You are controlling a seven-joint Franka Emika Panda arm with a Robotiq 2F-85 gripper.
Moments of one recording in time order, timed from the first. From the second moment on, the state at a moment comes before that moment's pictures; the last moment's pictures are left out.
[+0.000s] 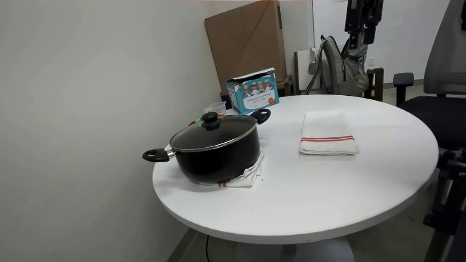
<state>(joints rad) -0.08 -0.29 -0.06 -2.69 -0.10 2.51 -0.16</state>
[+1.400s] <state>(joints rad) -0.09 -0.10 0.13 -2.75 -0.67 2.66 0.39</state>
